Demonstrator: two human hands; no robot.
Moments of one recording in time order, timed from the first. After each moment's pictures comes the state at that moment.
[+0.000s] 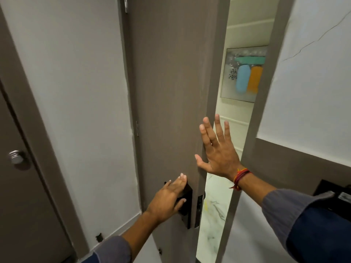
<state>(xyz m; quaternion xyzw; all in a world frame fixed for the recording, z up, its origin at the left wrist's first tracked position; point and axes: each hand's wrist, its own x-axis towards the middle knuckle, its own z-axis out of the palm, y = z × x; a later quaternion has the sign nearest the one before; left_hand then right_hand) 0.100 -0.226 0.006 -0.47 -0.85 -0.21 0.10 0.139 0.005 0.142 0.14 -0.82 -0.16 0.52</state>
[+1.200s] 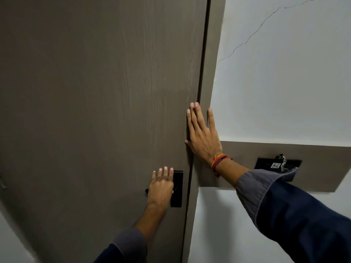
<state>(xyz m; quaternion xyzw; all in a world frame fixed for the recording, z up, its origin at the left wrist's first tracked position) -0.011 -0.014 0.012 -0.60 -0.79 -0.03 0.12 0.126 0.090 0.181 -0.36 -0.76 -0.50 0.22</state>
